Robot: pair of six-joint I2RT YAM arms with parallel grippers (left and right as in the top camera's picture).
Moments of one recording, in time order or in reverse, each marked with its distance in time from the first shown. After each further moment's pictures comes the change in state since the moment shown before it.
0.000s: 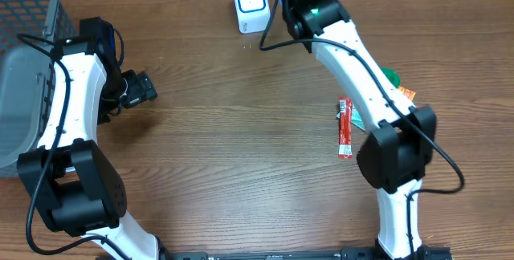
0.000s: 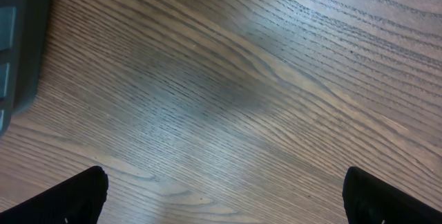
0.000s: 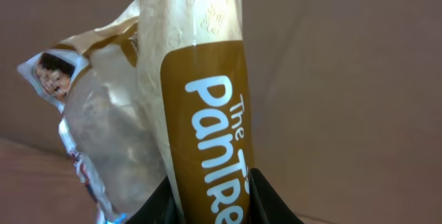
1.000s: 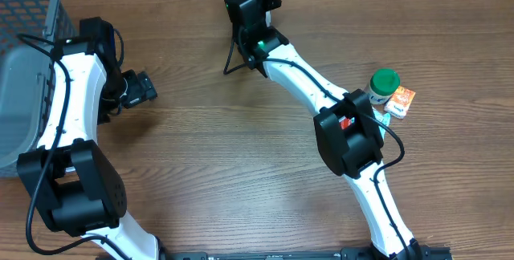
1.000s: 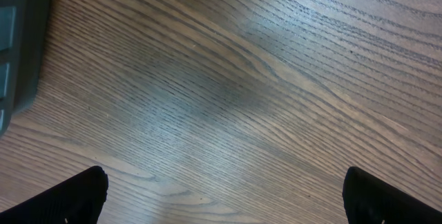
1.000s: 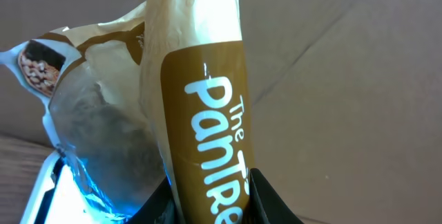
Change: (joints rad) left arm 0.000 0.000 0.000 0.000 0.000 0.000; right arm 0.138 0.271 0.001 0.304 0.375 -0.304
